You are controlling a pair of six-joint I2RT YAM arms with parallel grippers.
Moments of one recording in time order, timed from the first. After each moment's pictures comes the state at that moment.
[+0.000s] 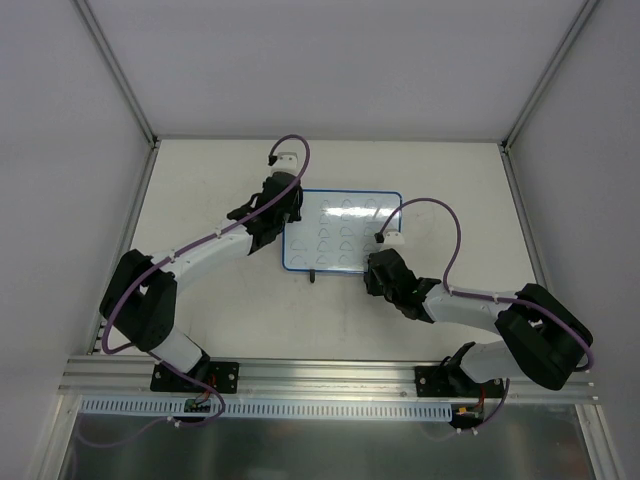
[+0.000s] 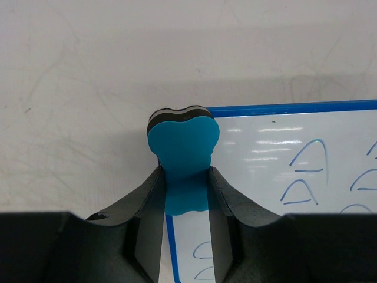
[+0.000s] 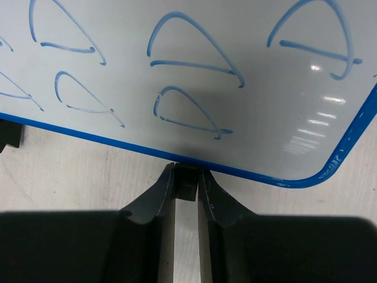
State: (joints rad) left arm -0.63 1.55 1.09 -0.11 -0.44 -0.32; right arm 0.81 1.36 0.47 0.13 0.33 0.56
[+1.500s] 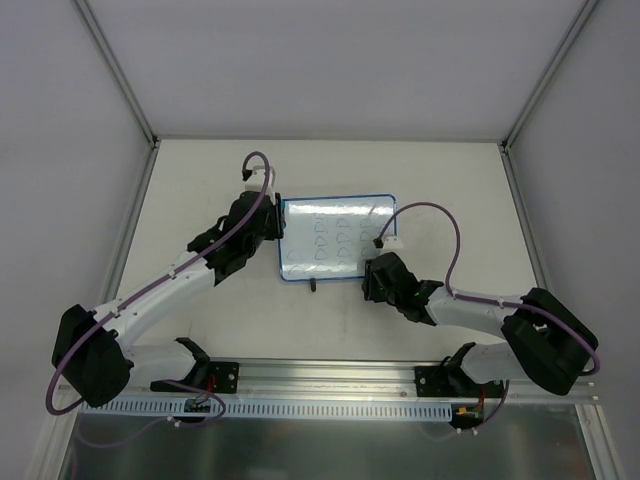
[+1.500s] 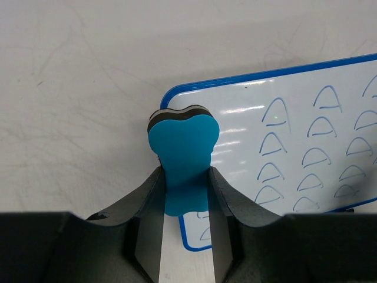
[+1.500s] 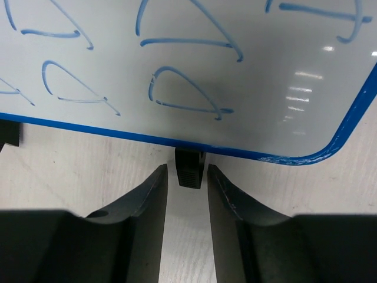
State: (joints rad) left arm -0.65 1.21 0.91 -0.20 -0.38 -0.35; right arm 0.82 1.33 0.46 0.06 0.28 0.57
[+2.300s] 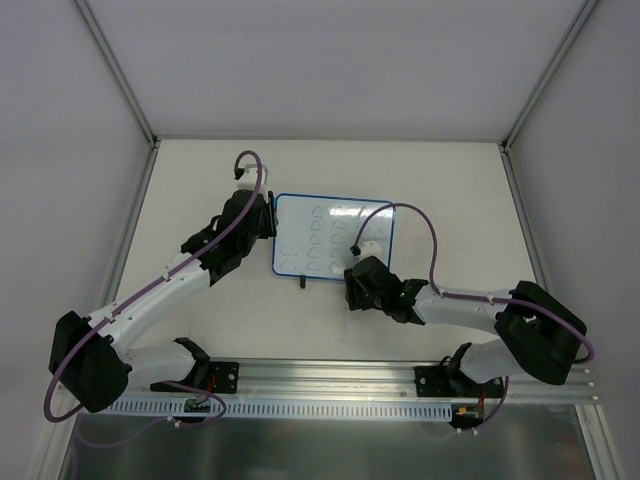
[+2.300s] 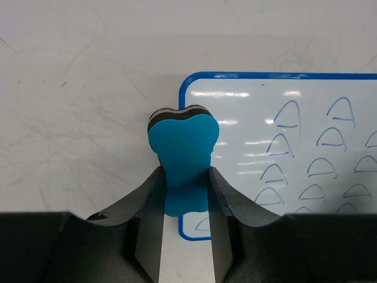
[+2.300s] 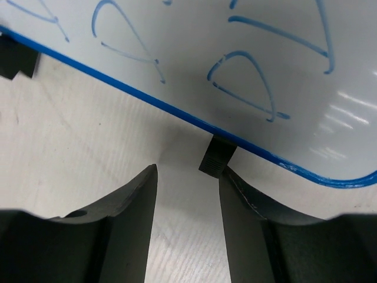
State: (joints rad) left arm -0.62 1.17 0.91 -0.23 -0.40 -0.33; right arm 0.95 1.38 0.54 -0.03 0.26 0.55
